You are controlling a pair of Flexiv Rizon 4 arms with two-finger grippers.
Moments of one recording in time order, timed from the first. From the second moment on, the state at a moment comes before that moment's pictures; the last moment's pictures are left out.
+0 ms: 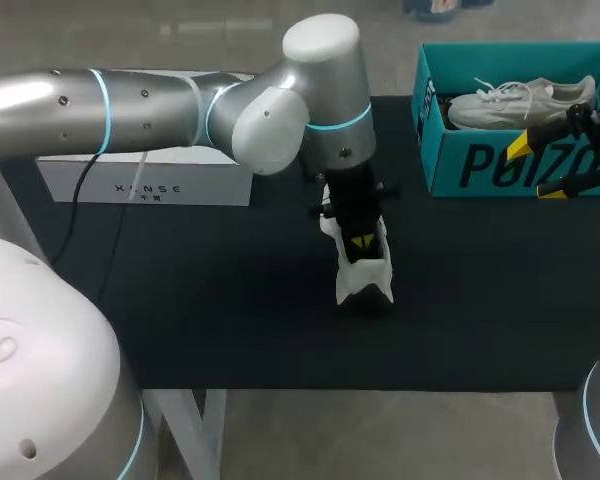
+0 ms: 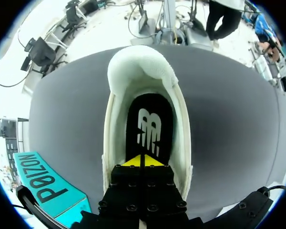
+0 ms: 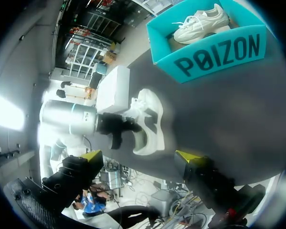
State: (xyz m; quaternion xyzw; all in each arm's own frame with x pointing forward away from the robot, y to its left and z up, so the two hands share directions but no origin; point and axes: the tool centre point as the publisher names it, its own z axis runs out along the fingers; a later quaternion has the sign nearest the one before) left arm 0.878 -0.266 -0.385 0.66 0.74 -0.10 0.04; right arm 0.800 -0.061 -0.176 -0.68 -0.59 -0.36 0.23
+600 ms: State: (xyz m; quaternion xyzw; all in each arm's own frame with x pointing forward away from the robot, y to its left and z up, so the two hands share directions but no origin) left arm 0.889 -0.263 -0.377 0.64 0.76 -0.08 0.06; right arm 0.800 -0.061 -0.176 -0.68 -0.59 -0.36 0.23
